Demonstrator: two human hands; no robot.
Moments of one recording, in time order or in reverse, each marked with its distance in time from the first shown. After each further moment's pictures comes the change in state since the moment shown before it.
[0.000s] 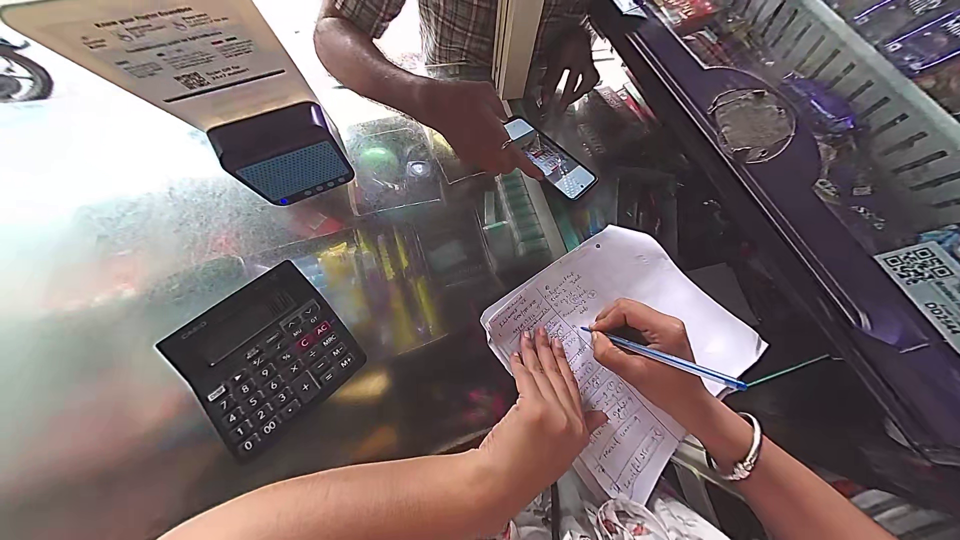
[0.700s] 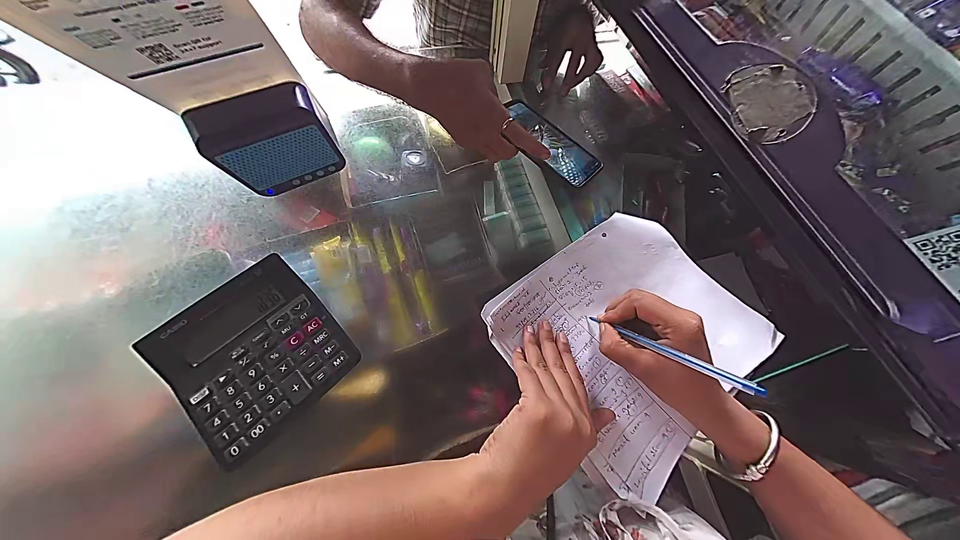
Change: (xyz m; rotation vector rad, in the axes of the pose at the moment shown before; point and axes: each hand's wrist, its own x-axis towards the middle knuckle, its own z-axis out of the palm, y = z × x) left_hand -0.003 0.001 0.001 -0.036 -0.002 -0.005; right_hand -0.003 -0.002 0.001 -0.119 0.041 -0.019
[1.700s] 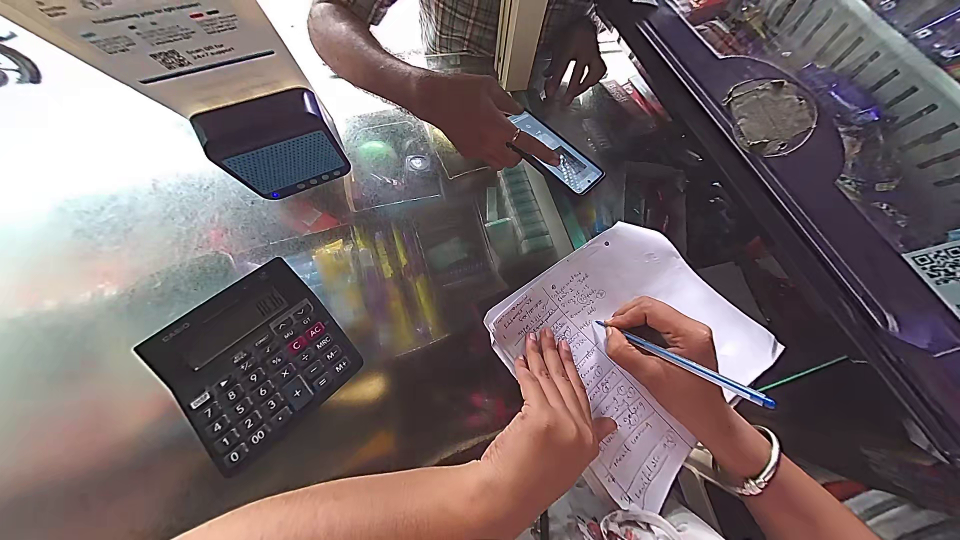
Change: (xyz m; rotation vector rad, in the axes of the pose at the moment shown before) left_hand 0.001 -0.001 0.001 0.032 0.001 0.005; right_hand -0.001 -0.001 0.000 0.021 0.050 0.034
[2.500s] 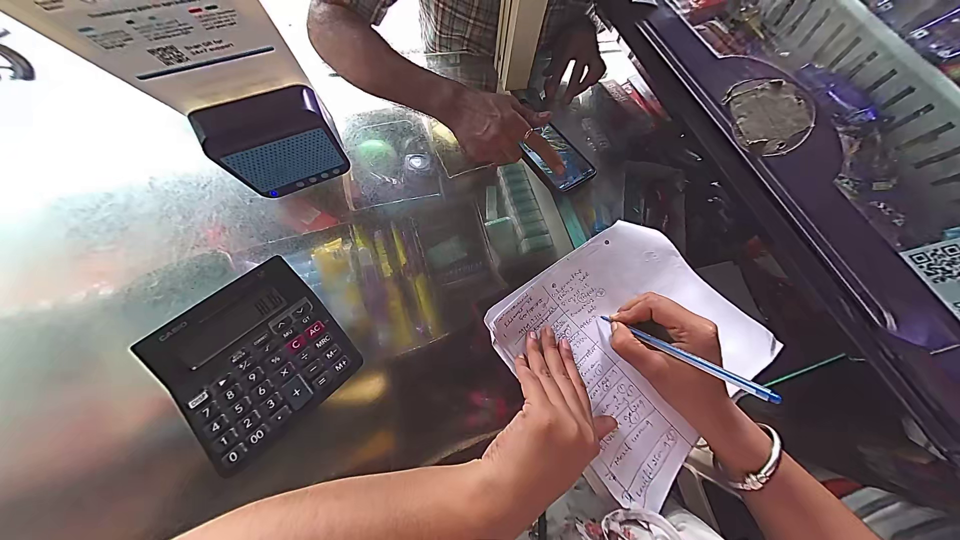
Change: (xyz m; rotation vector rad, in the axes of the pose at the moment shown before) left_hand -0.001 0.001 0.002 -0.015 0.014 -0.007; right_hand 0.002 0.003 -0.002 -0.013 0.040 -0.002
